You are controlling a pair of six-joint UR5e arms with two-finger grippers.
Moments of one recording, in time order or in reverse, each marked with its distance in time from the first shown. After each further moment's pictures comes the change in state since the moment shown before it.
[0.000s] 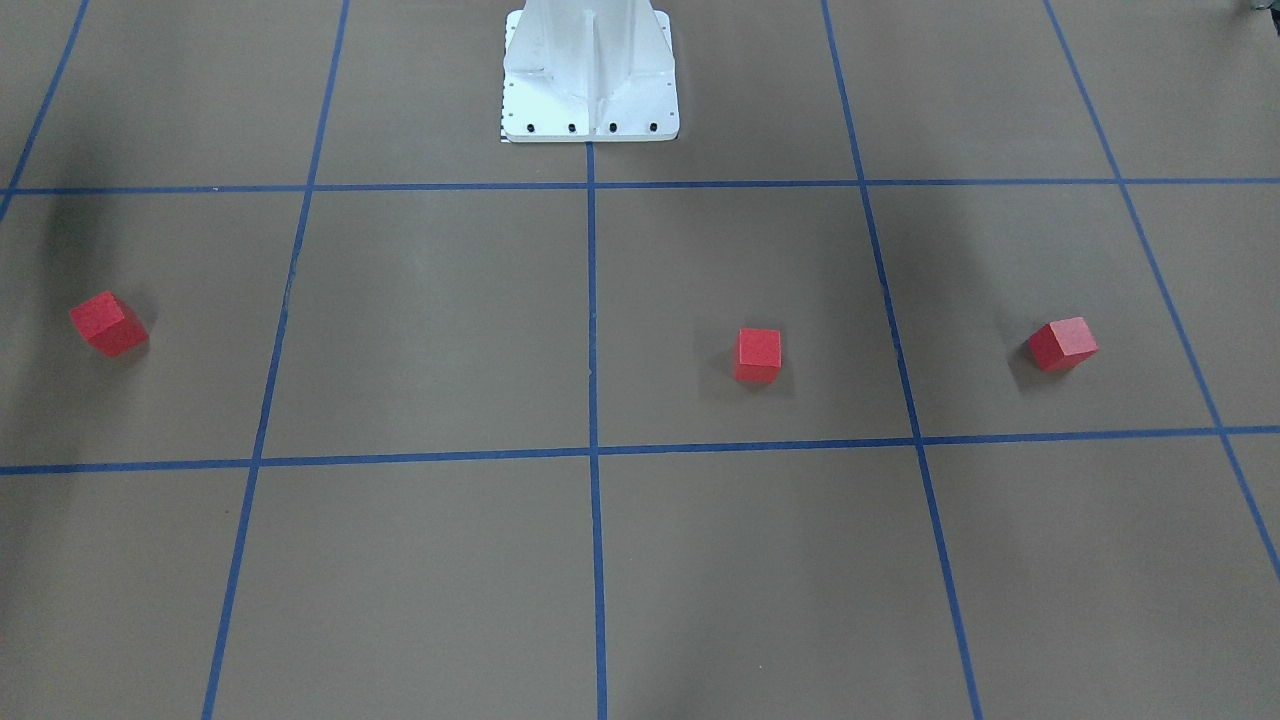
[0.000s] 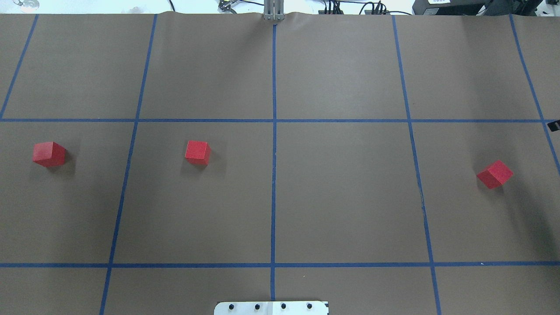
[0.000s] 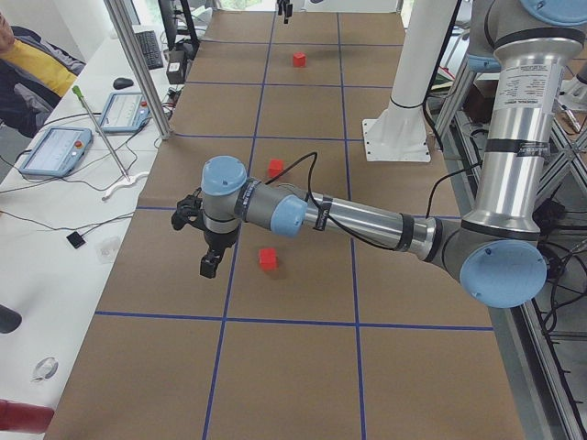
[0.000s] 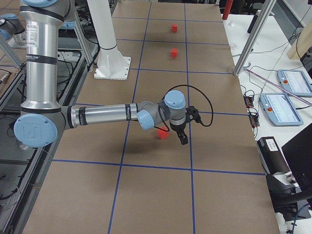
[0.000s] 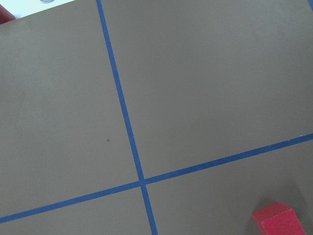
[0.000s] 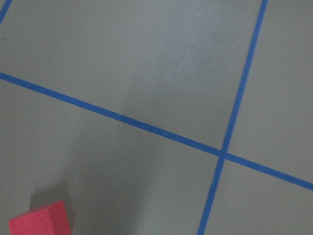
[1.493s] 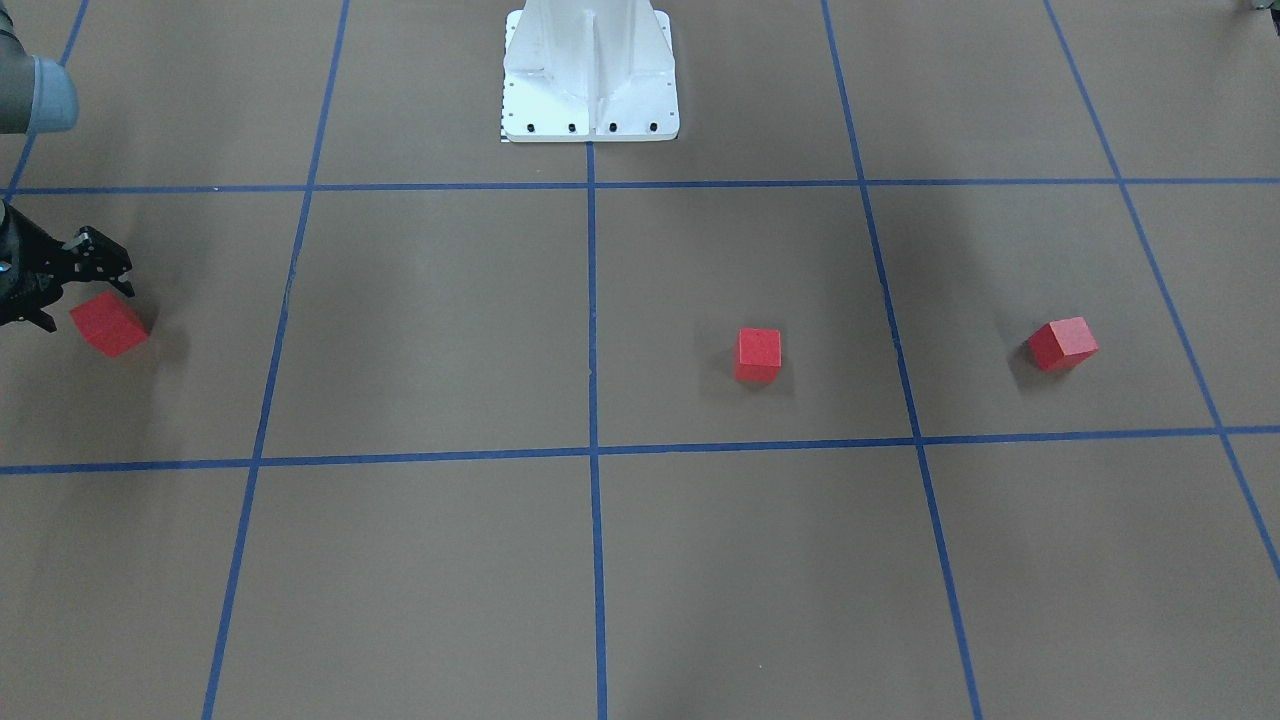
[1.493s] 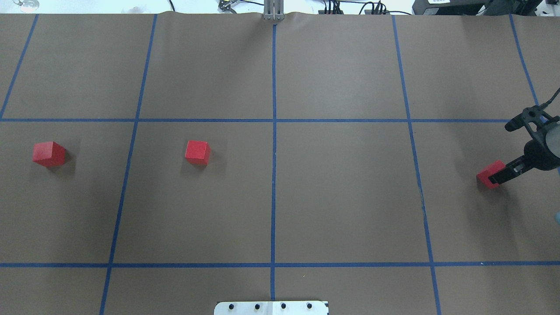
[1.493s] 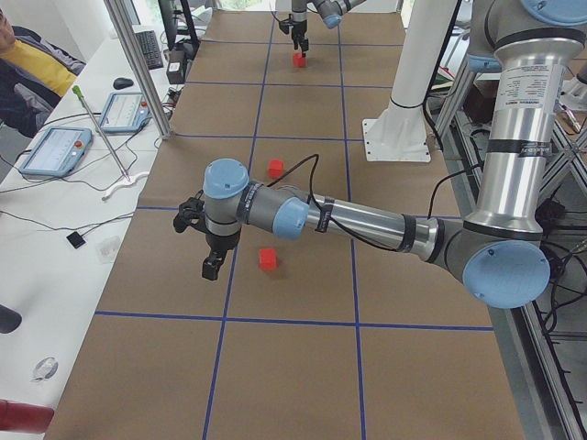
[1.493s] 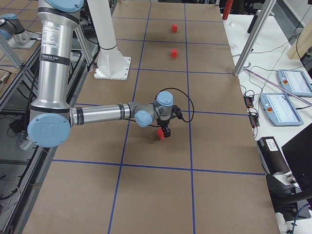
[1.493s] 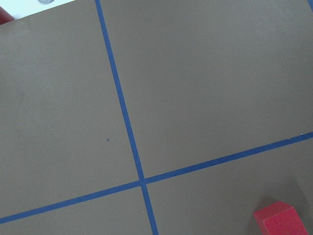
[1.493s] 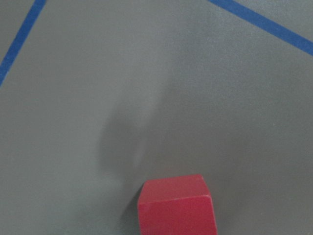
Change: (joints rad) left arm 0.000 0.011 -0.002 -0.005 0.000 0.004; right arm -0.313 -0.052 -0.010 0.080 -0.068 0.197
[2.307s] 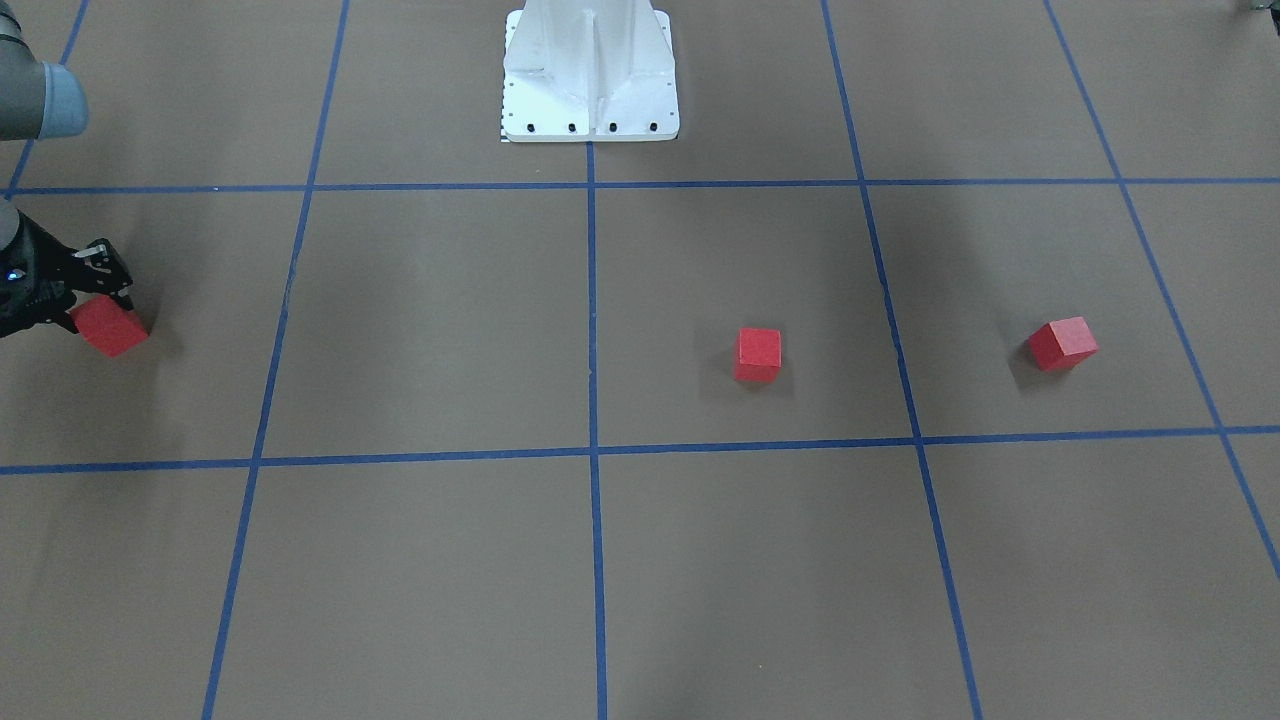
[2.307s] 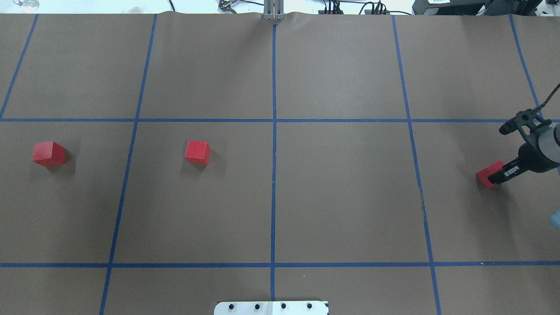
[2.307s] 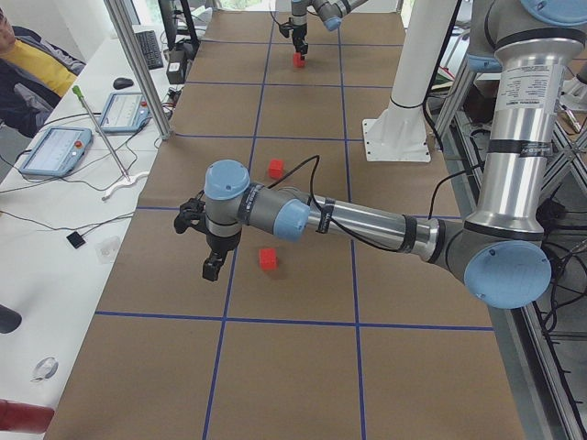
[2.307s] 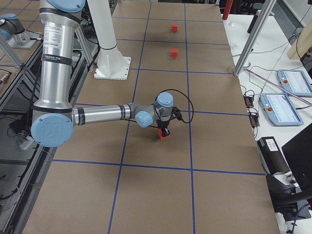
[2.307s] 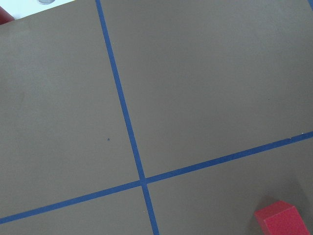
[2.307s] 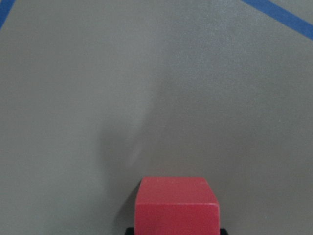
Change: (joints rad) left arm 0.000 0.005 0.004 -0.012 -0.001 -0.005; right arm -0.020 0.011 -0.017 0.000 -0.019 0.010
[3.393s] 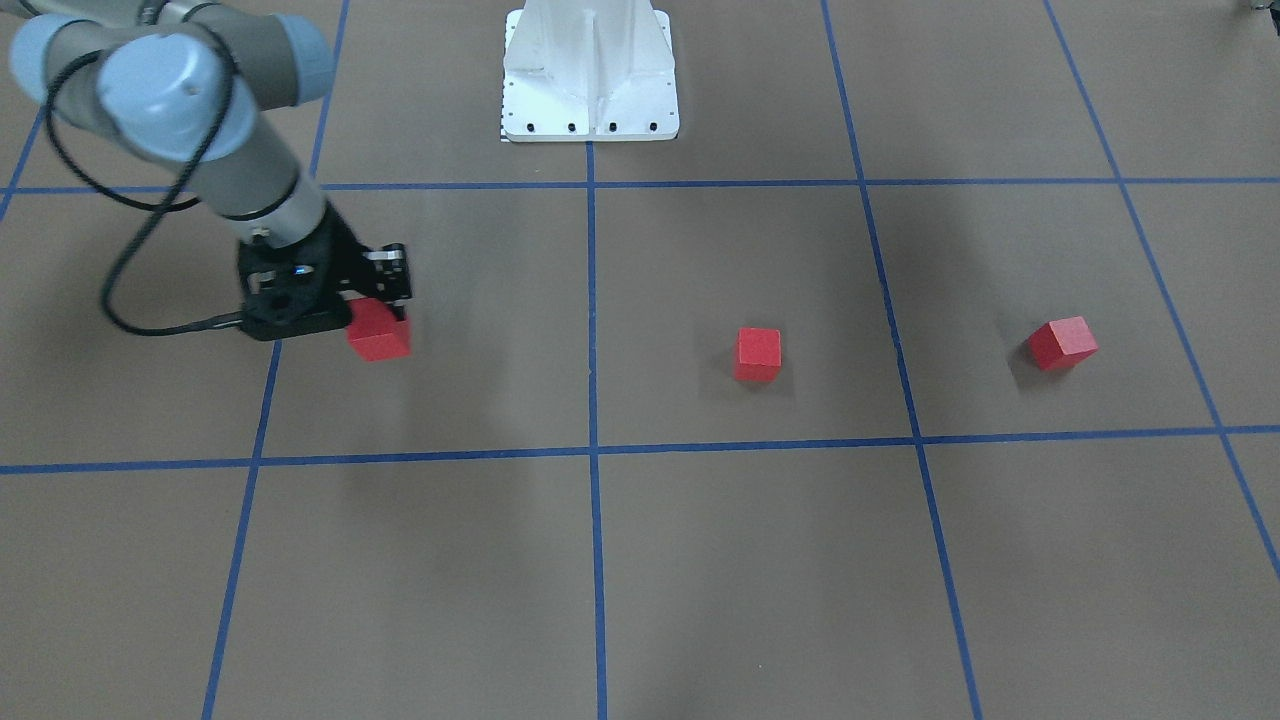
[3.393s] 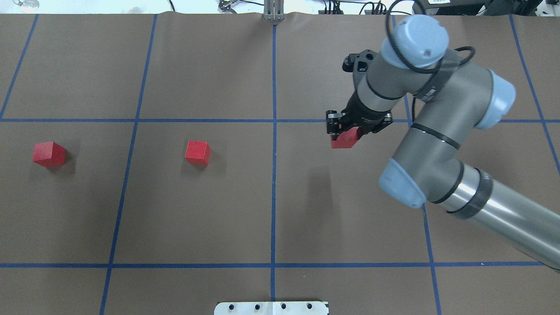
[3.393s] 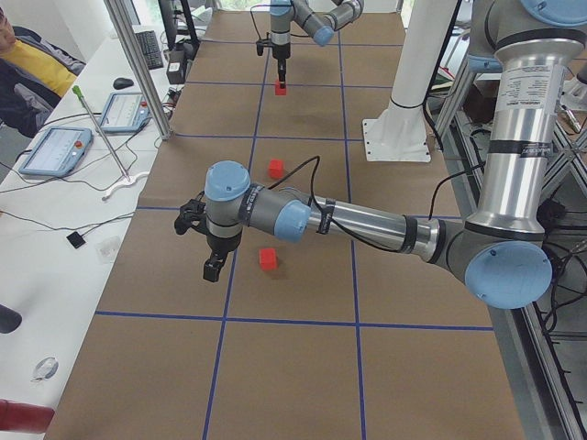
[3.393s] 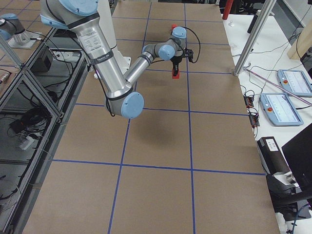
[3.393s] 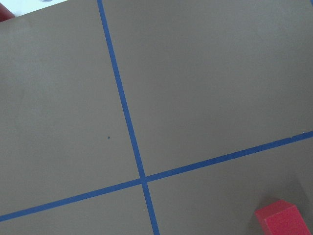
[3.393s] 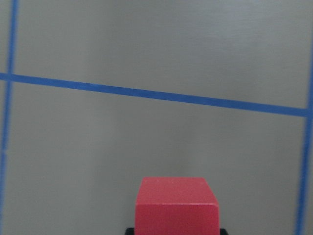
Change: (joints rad) left arm -0.001 0.005 -0.001 0.000 0.000 -0.002; right arm -0.268 0.784 0.011 -0.544 -0.113 0.789
